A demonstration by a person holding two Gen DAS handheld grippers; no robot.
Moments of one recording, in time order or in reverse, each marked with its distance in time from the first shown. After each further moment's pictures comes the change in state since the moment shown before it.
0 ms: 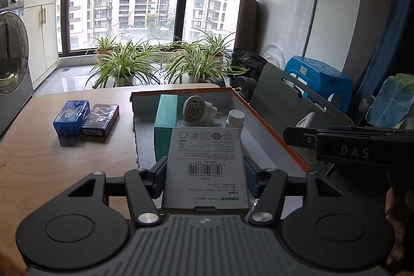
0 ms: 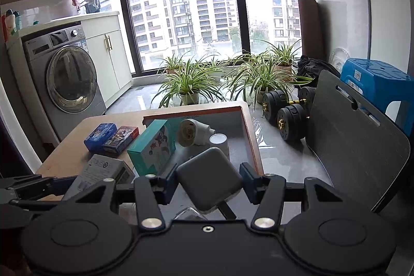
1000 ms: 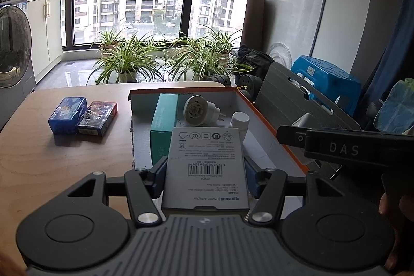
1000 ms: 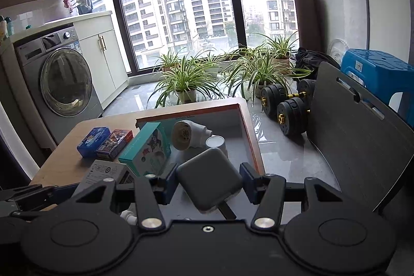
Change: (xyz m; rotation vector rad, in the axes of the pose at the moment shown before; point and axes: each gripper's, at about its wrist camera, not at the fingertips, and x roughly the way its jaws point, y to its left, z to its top) left arm 0.018 -0.008 0.008 -0.032 0.018 0.029; right arm 0.027 -0.004 0.010 0.045 0.024 -0.004
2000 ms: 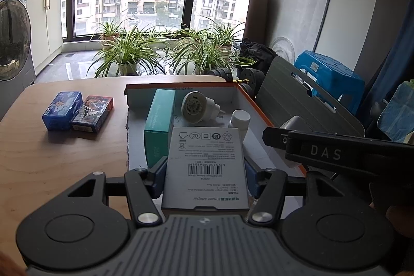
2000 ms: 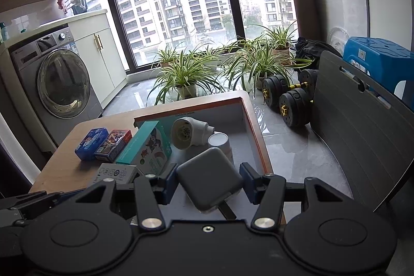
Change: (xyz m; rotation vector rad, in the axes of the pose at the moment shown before) left arm 0.015 -0.005 0.008 -0.018 0.042 0.006; right arm 0.020 0.001 0.002 0.041 0.031 0.007
